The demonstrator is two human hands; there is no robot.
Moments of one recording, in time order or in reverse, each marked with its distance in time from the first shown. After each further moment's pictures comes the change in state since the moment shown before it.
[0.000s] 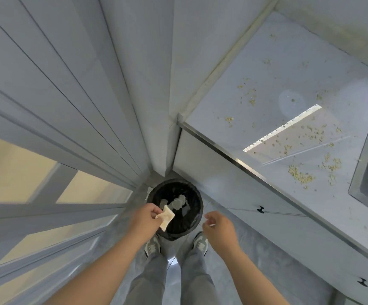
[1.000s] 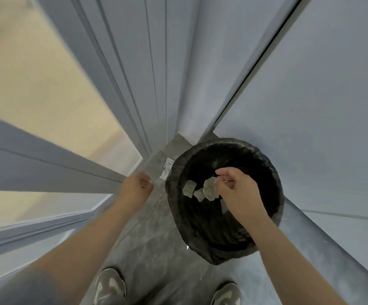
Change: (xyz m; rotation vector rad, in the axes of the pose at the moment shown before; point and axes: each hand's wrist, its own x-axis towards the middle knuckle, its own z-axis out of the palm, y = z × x) left_hand 0.334 -0.320 0.147 -0.011 0.265 -0.007; right_hand 0.277 0.092 0.273 0.013 0.093 -0.353
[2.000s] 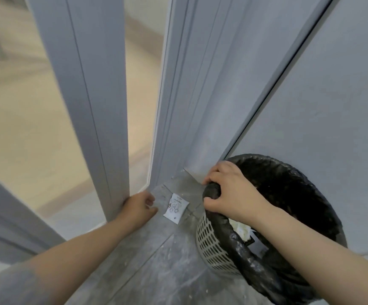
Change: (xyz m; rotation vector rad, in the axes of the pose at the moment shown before) left_hand 0.100 -0.096 0.057 -0.069 0.138 0.376; right_hand 0.039 0.007 0.085 -0.652 0.079 -0.704
